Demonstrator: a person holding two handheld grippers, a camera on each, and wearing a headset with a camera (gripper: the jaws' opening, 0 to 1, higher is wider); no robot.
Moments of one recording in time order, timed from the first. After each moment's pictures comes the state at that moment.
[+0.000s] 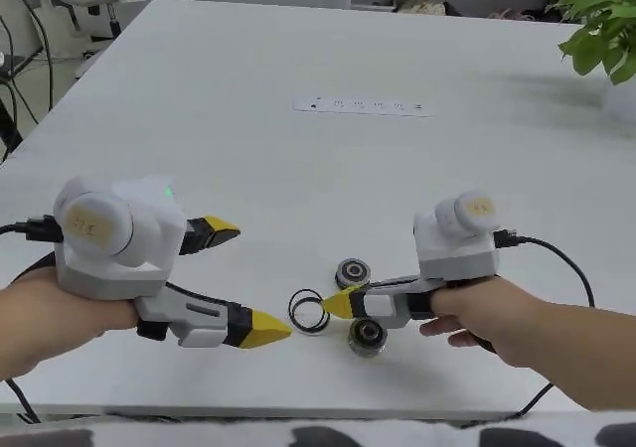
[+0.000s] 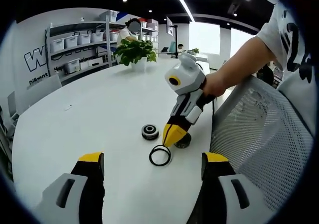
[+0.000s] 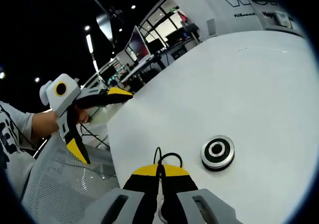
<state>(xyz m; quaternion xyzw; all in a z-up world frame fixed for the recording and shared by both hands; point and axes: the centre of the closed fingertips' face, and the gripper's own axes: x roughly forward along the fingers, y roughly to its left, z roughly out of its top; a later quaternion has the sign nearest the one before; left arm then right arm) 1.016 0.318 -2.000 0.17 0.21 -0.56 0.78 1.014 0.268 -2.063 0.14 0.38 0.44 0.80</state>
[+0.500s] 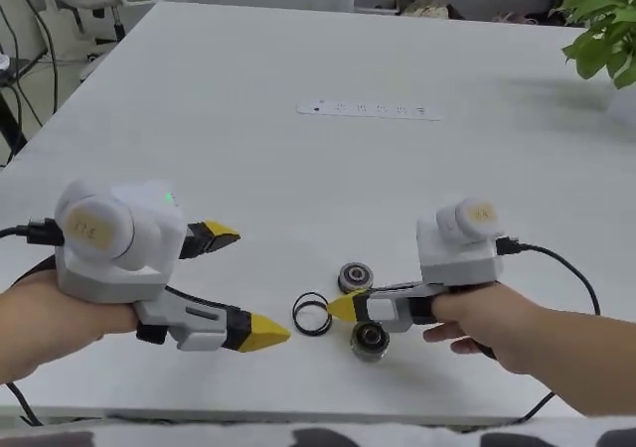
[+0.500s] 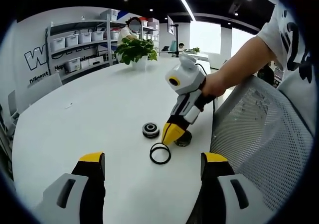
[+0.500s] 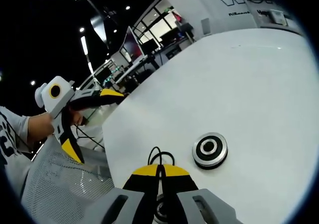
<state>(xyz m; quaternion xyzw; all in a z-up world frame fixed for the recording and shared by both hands) 1.015 0.320 -2.000 0.17 0.22 -0.56 0.78 1.018 0.261 -2.071 0.14 0.39 0.42 0.81</state>
